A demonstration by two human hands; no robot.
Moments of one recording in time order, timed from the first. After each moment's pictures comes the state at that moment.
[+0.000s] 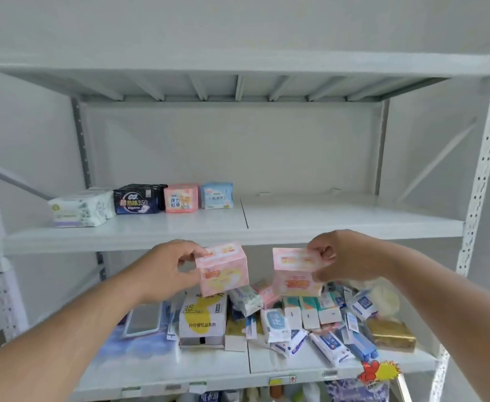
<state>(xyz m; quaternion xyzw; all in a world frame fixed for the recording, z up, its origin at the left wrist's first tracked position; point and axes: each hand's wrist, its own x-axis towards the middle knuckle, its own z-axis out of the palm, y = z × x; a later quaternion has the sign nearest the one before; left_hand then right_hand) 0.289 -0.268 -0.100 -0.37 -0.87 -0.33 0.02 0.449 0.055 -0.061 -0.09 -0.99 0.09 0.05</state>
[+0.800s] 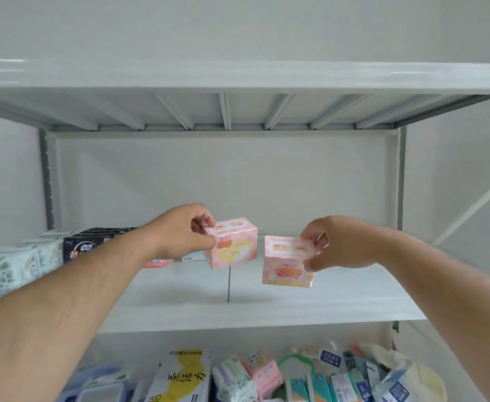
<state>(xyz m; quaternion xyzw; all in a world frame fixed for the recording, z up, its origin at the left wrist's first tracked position) 0.133 -0.104 0.025 -0.36 -0.86 -0.34 0.10 0.282 0.178 0.024 -0.07 -0.98 0.12 0.13</state>
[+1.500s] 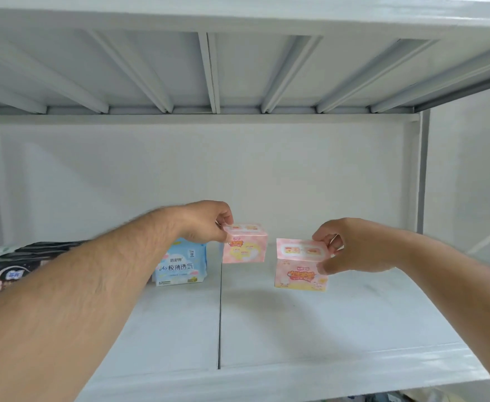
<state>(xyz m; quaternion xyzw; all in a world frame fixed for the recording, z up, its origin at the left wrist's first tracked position) -0.053 0.021 0.043 -0.41 -0.90 -0.17 0.05 0.154 0.258 0.017 -0.11 -0.98 0.13 0.11</state>
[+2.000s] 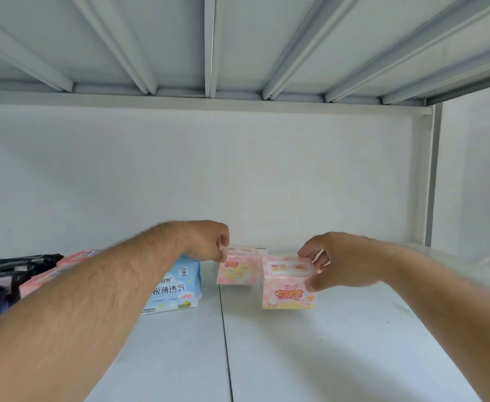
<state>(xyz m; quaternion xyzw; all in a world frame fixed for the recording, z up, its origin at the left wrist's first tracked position) -0.164 0.063 0.013 -0.41 -0.91 -0.05 0.00 0.053 0.260 -0.001 -0.13 -0.98 0.13 0.07</state>
